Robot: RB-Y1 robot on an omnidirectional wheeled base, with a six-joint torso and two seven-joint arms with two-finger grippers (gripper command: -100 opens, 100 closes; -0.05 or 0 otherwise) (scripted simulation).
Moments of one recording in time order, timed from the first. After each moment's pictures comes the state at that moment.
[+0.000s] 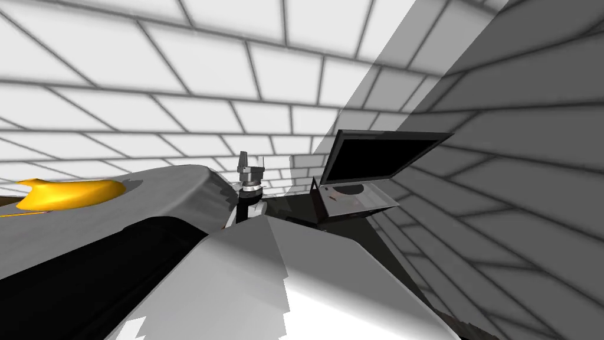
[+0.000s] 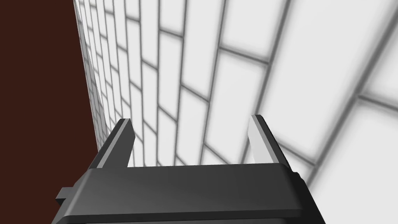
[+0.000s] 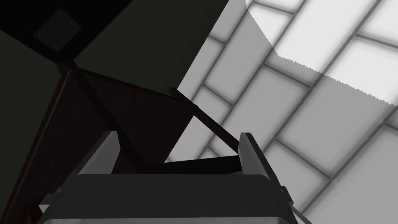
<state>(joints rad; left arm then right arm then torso) 0.53 -0.04 0.06 -2.40 -0.10 -0.58 0.17 0.31 -0.63 0.80 -1.38 -1.19 0.03 1.19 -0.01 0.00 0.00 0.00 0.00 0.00</state>
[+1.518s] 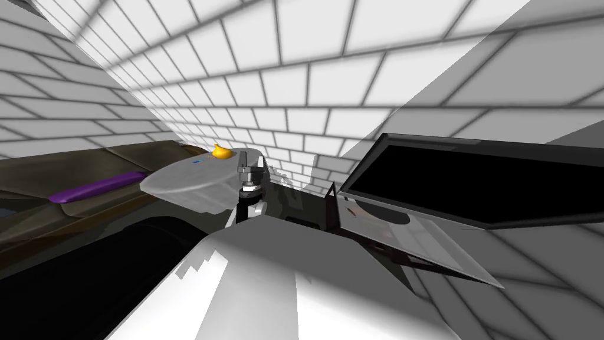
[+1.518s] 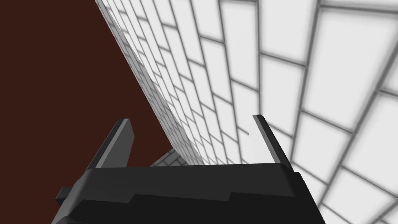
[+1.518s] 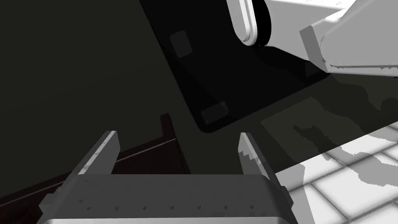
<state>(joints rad) 0.53 -0.04 0.06 -2.40 -0.10 -0.58 0.17 0.20 -0.81 1.12 -1.01 -1.76 0.24 1.70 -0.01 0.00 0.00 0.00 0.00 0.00</state>
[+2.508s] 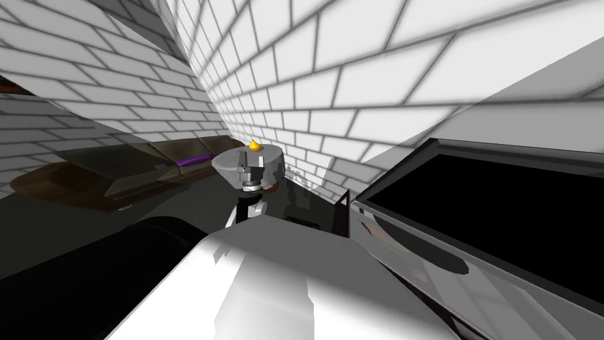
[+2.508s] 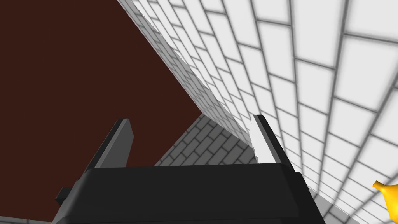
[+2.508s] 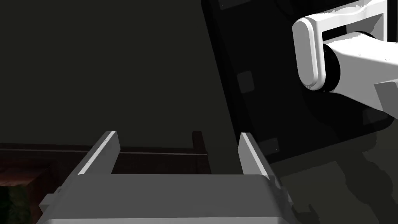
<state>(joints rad) 0.53 -0.04 0.06 -2.40 -0.10 -0.58 0.17 0.13 -0.92 1.34 -0.82 -2.10 0.35 1.98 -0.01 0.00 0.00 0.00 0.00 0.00</state>
